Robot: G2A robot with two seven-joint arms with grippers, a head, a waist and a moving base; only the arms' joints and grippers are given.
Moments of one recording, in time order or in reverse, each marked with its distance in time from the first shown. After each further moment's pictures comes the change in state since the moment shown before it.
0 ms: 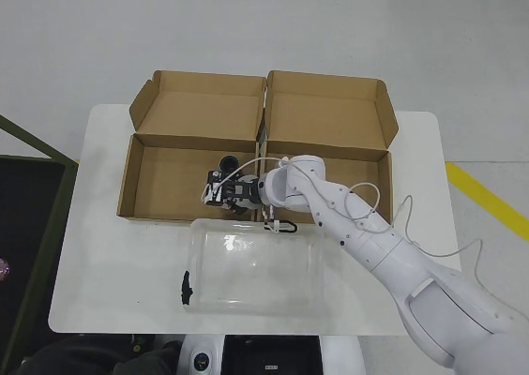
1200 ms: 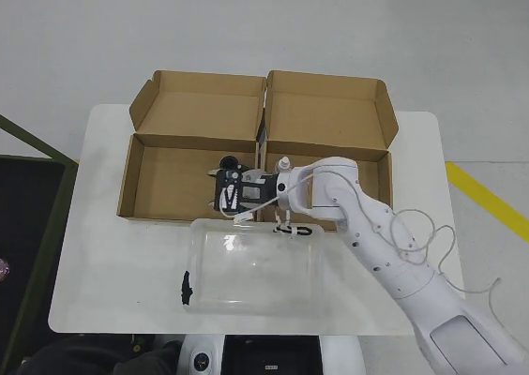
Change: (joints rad) left arm 0.000 0.000 0.000 0.000 0.000 0.000 0.000; right arm -0.253 0.120 0.309 -0.517 -0.067 -0.112 0.016
